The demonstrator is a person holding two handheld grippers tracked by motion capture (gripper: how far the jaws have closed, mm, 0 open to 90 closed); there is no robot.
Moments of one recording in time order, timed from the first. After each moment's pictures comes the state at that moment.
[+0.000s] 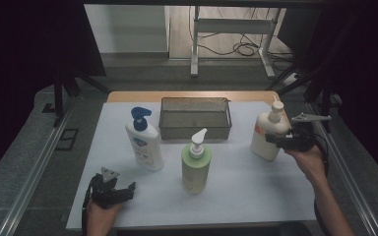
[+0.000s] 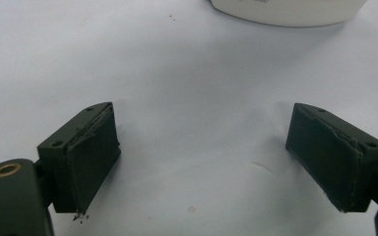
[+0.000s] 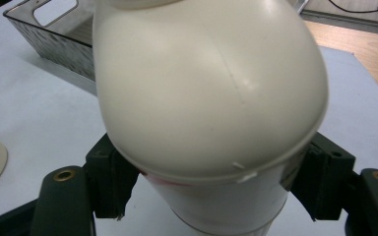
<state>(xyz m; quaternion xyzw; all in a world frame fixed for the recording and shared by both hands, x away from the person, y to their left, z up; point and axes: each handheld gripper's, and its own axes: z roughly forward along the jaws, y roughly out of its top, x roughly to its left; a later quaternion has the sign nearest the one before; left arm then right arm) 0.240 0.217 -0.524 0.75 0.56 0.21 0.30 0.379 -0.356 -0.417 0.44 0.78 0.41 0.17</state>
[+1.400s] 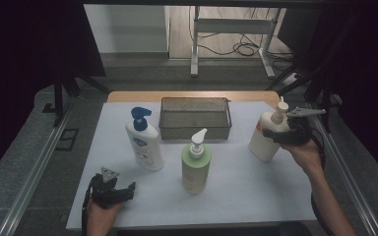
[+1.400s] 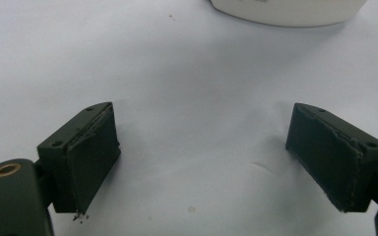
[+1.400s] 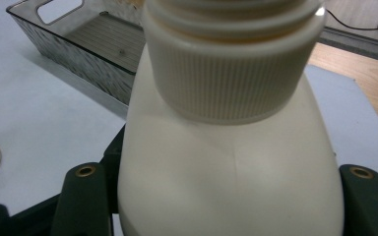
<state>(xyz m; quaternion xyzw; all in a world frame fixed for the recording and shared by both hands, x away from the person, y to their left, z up) 0.240 0.217 -0.524 0.75 0.56 0.21 0.30 0.390 -0.345 -0.406 0.41 0.80 0.40 0.18</state>
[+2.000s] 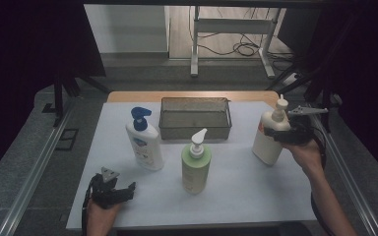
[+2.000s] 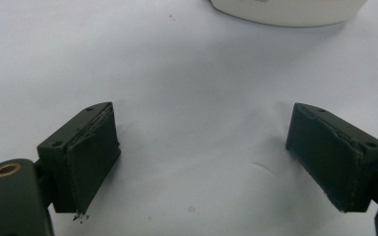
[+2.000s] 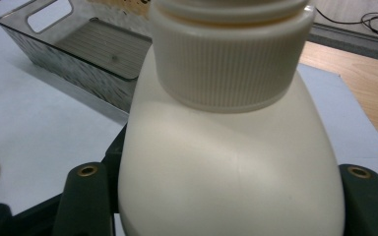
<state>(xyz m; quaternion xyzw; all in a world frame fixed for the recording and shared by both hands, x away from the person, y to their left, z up) 0.240 0.217 -0.524 0.75 0.56 0.21 0.30 0.385 -0.341 -0.395 0.44 0.78 0.40 0.19</state>
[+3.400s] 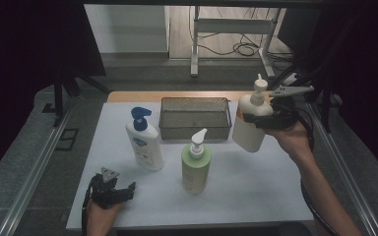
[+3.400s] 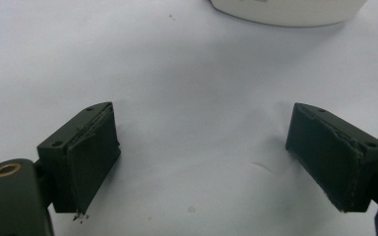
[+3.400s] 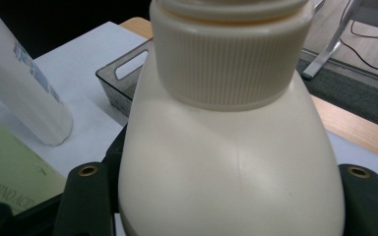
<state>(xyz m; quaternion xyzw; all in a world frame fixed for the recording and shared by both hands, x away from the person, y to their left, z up) 0.240 0.217 -0.524 0.74 0.56 0.21 0.30 0.378 -0.265 -0.319 0.36 0.81 0.43 0.18</state>
